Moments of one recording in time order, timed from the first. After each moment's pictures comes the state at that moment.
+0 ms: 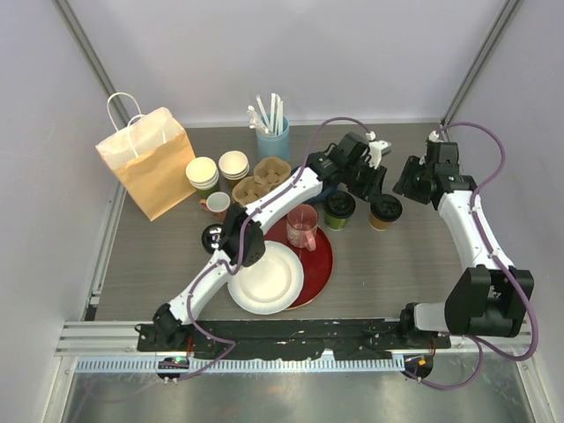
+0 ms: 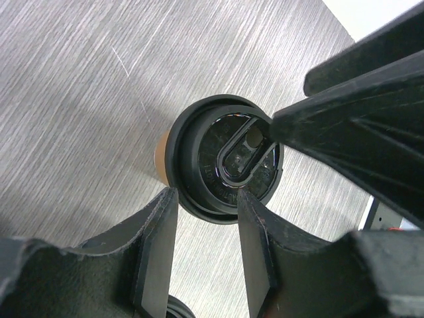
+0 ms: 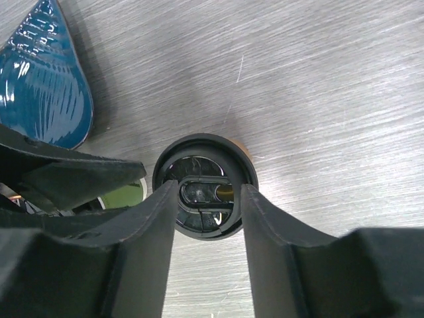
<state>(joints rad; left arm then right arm) -0.87 2.63 2.67 -0.70 0.43 -0.26 -0.07 1.34 1.11 -0.59 -0.06 0.31</state>
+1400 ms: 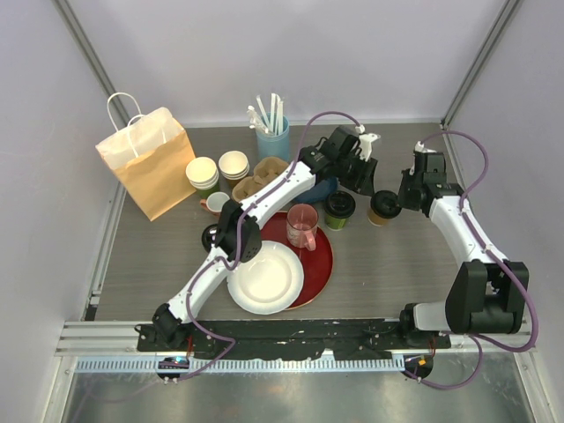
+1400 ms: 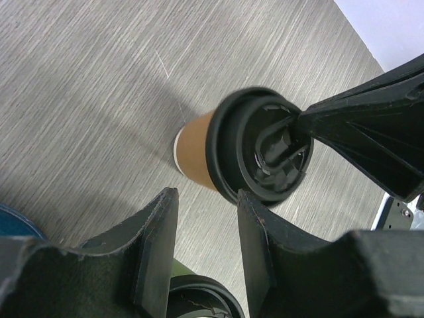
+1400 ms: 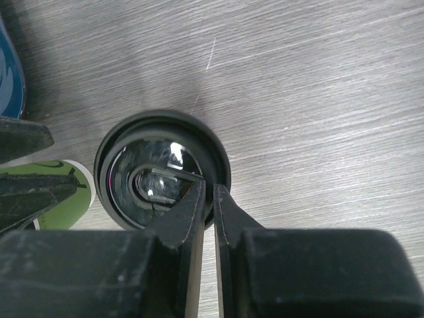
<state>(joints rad) -0.82 2.63 2.66 -0.70 0.44 -0.26 -0.02 1.35 0.99 -0.51 0.07 0.23</state>
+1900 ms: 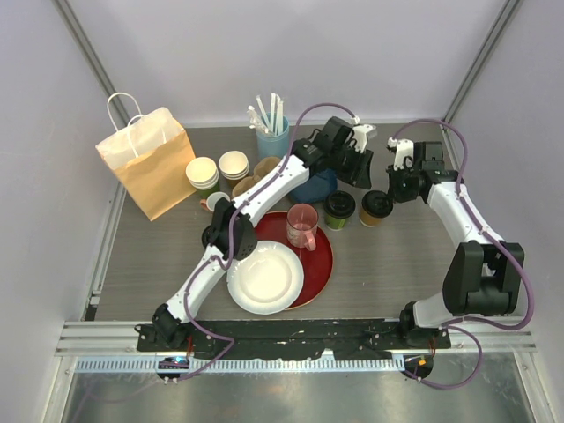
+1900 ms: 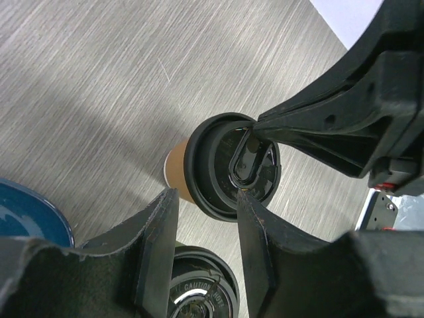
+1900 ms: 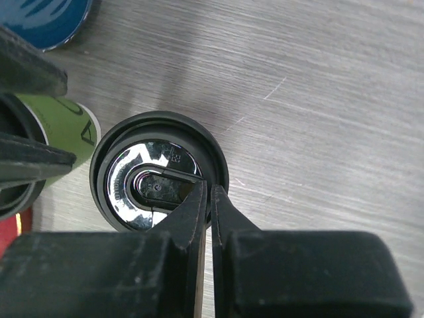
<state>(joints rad) -0.80 2.58 2.66 -0.73 0.46 -0.25 -0.03 1.45 1.09 -0.54 -0.19 -0.17</state>
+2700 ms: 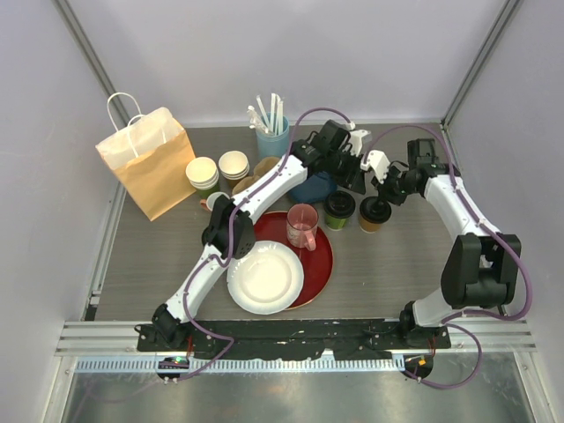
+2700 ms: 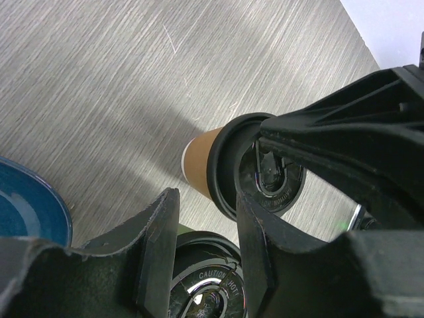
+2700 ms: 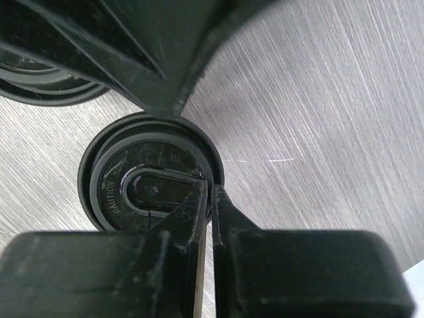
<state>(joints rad) -0.78 2.56 2.58 -0.74 0.49 -0.26 -0.01 1.52 1.17 -0.69 -0.46 -0.99</state>
